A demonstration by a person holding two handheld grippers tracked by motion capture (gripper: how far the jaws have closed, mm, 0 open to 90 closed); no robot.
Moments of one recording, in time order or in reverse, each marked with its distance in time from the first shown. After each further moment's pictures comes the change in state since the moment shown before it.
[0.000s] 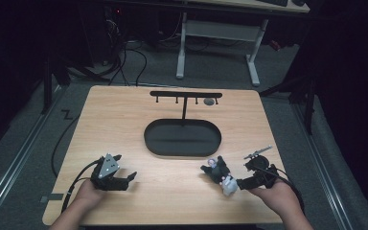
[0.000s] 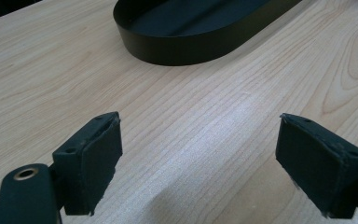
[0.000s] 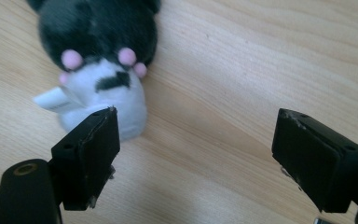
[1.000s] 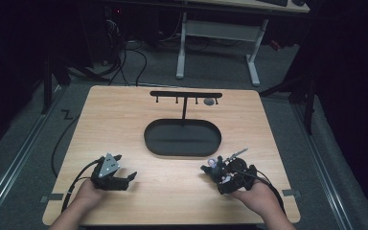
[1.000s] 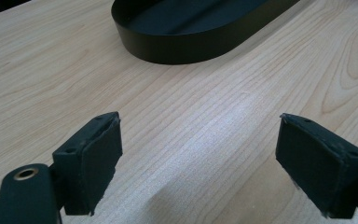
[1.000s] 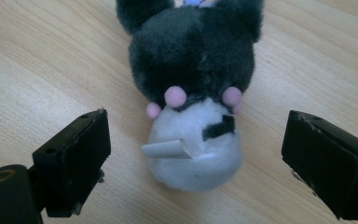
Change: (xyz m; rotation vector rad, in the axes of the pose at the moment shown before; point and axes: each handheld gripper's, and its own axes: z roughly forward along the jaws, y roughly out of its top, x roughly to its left) left arm 0.001 0.000 0.001 0.005 -0.005 -0.006; right arm 0.047 0.019 0.022 0.019 0.062 -0.089
